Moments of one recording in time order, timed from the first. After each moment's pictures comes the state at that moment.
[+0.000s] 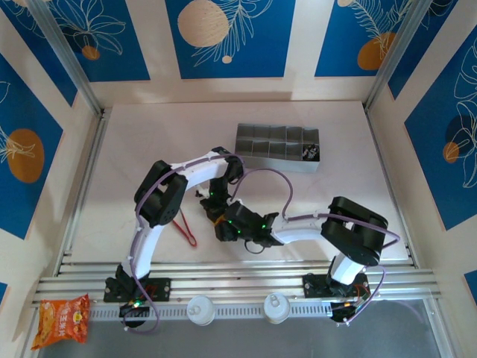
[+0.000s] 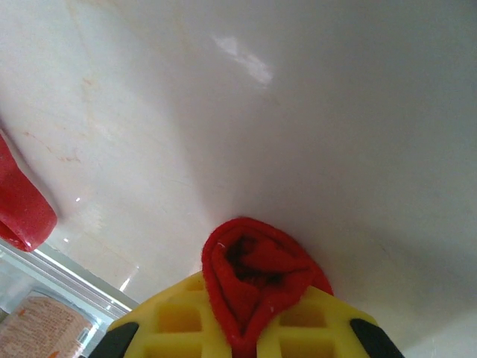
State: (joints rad) left arm -0.72 2.21 1.65 -1.40 0.24 -1.36; right arm 1.10 1.66 0.72 0.05 0.09 0.76
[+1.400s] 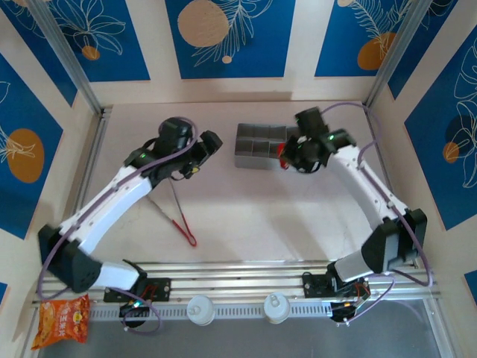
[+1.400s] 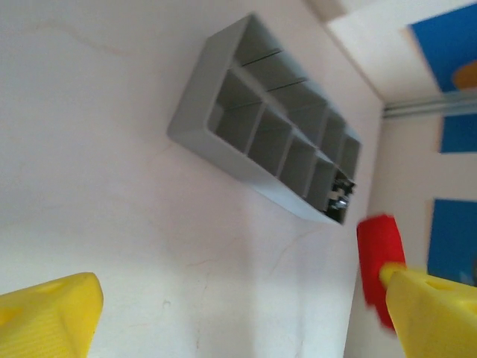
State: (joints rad) left arm -0.57 1.30 1.28 -0.63 0.06 -1.07; right arm 0.29 1.51 1.48 -1.03 -0.15 0.86
